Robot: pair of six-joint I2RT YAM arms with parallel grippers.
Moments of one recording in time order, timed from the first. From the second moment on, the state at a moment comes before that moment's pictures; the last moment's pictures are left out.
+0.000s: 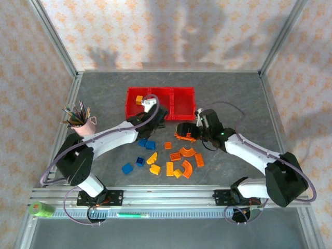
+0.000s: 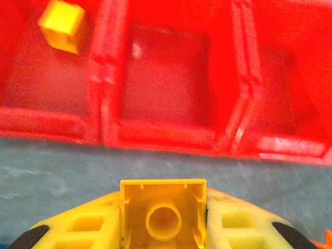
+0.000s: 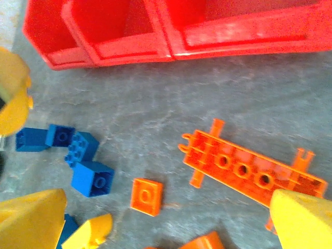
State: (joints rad) left arm -0.68 1.57 1.09 -0.37 -0.45 -0.73; right arm 0.56 1.29 0.72 -0.17 -0.24 0.63
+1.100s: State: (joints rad) left arm -0.34 2.00 1.48 -0.48 -0.42 -0.42; right arm 0.61 1.51 0.91 -0.10 -0.19 0.68
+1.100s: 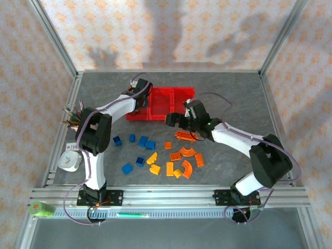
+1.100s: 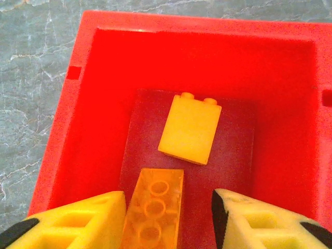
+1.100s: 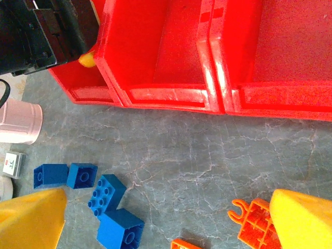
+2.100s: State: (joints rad) left arm -0.66 1.16 0.79 -0.46 -0.23 -0.69; right arm 0.66 1.32 0.72 -0.26 -0.18 0.62
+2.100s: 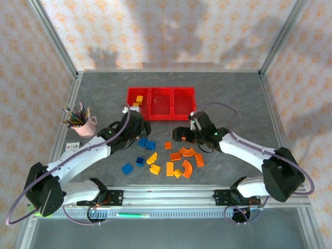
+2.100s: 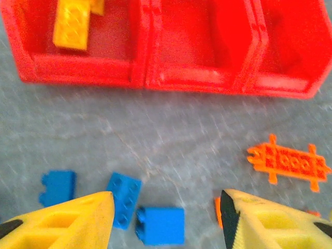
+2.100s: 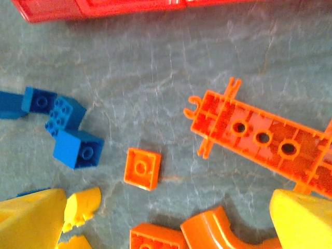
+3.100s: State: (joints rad) left arm -0.91 1.47 0.74 -0.44 -0.23 -0.80; right arm 0.72 1.21 0.55 -0.19 -0.22 0.73
